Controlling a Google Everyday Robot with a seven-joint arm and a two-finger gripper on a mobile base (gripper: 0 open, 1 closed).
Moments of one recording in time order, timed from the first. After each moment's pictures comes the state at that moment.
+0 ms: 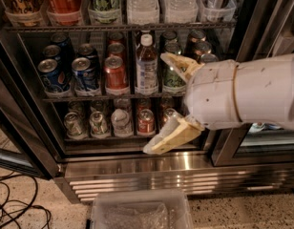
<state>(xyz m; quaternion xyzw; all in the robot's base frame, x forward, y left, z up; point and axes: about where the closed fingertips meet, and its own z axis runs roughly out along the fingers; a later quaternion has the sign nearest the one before) 0.415 -0.025 0.961 -0.63 0.60 0.11 0.49</state>
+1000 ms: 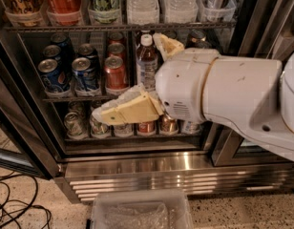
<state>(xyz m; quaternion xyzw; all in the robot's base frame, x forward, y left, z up) 0.429 0.019 1.014 -0.44 0.66 0.18 0.58</state>
